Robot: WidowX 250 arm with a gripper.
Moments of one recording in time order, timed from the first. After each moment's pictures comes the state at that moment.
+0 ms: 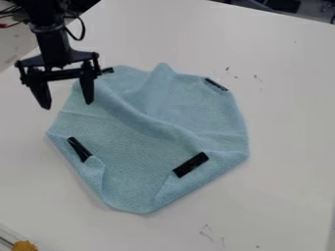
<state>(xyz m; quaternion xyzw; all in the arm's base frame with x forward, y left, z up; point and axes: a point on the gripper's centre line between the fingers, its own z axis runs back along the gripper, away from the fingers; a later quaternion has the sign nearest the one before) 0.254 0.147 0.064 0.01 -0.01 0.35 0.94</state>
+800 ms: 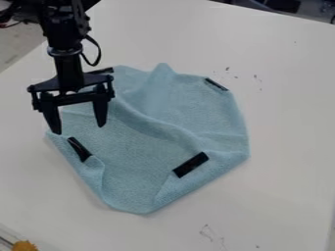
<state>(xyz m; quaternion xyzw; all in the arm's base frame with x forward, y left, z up) 0.241 0.120 0.047 0.03 0.03 0.41 0.91</state>
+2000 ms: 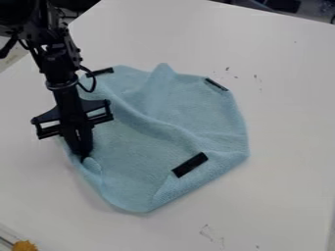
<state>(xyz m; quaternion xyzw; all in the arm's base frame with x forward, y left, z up) 0.235 0.122 0.007 -0.02 0.03 0.42 0.91</state>
